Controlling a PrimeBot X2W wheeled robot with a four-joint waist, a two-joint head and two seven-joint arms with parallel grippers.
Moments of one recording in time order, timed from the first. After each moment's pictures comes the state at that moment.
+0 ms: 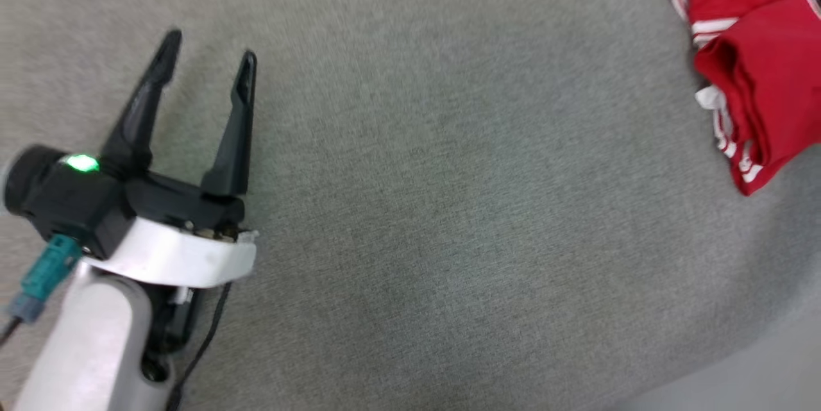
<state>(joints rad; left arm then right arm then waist) -0.37 0.44 -0.24 -0.25 -0.37 0.01 -0.14 -0.79 -0.32 -0.52 0.80 -0.18 0.13 -0.07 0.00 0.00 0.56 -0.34</state>
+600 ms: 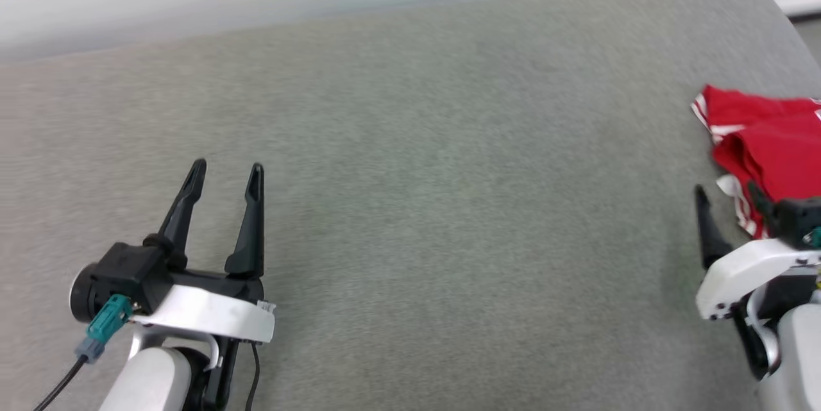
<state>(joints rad) -0.17 0.34 -0.25 -0.06 -0.44 0.07 -0.22 -0.34 -0.20 -0.12 0.47 0.04 0.13 -0.07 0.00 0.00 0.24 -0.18</state>
